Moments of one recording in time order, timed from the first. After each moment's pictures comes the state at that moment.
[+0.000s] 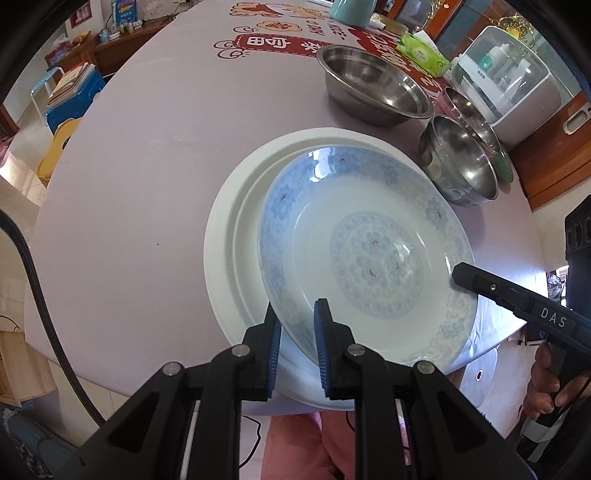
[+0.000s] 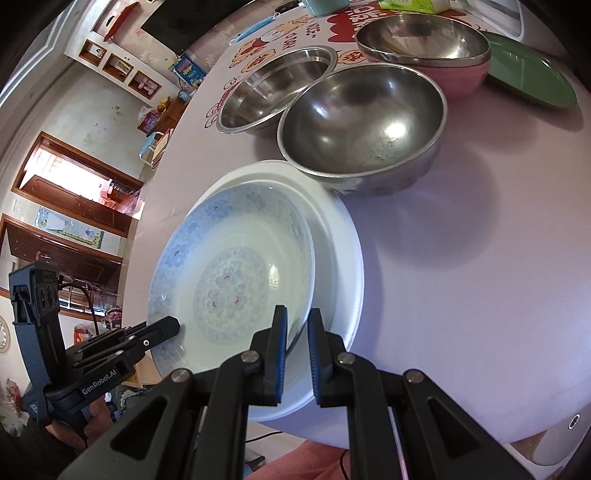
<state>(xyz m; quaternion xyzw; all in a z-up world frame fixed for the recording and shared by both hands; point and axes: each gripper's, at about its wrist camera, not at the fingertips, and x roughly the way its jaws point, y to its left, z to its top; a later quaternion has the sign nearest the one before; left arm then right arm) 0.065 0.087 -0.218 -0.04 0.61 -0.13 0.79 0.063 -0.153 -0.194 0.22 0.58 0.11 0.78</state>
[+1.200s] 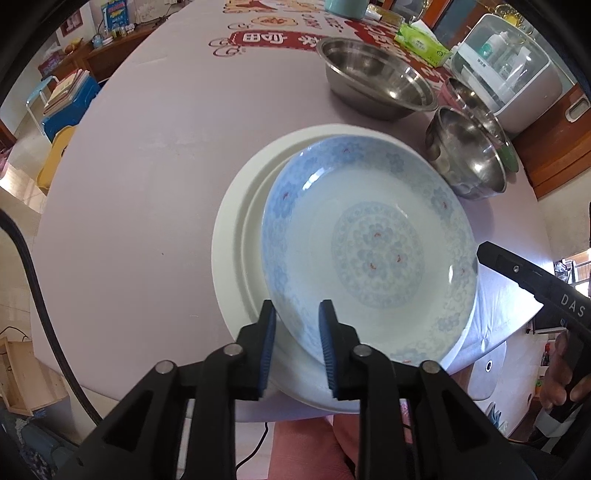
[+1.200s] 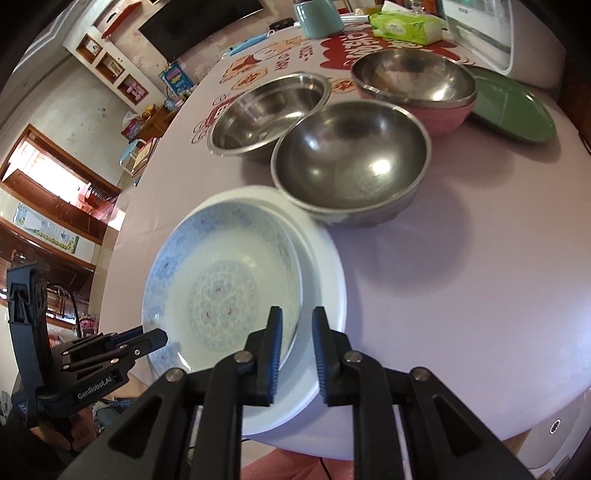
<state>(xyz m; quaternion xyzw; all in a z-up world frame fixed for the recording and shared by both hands) 0.076 0.085 -0.220 -0.01 0.61 -0.13 0.78 0.060 -0.157 -0.171 0.19 0.56 0.06 0.81</state>
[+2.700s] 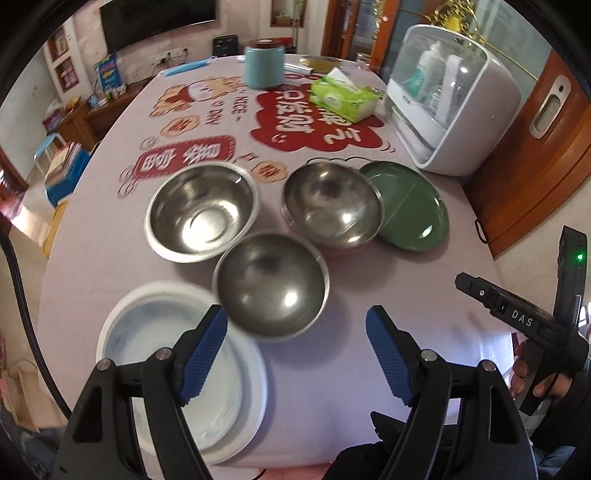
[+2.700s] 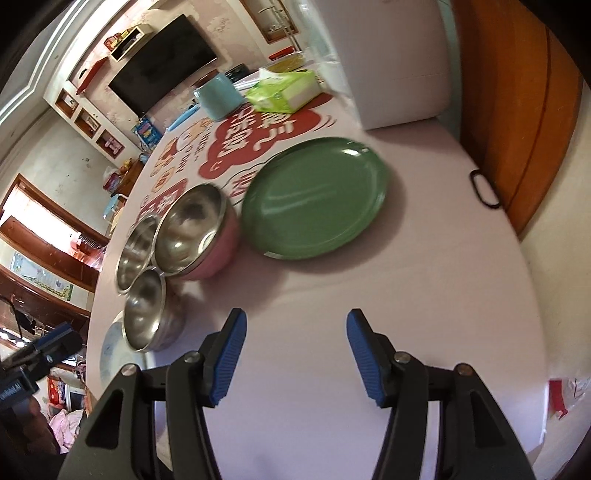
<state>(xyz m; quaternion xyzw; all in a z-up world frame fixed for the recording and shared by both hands) 0.105 -0.153 -0.101 0.03 0.53 -0.12 0.84 0.093 -0.424 -0.147 0.22 0.51 0.02 0.83</state>
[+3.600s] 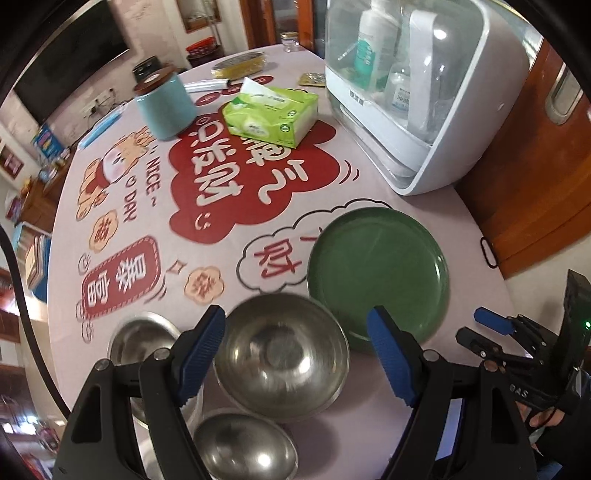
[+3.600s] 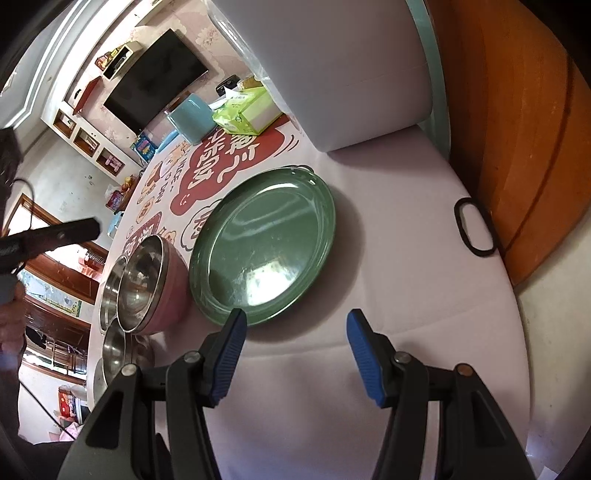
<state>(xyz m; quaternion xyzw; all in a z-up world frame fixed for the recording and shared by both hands) 0.270 -0.276 -0.109 0.17 0.55 -0.19 0.79 0.135 -0.485 -0.178 0.25 0.49 0.03 0.83</state>
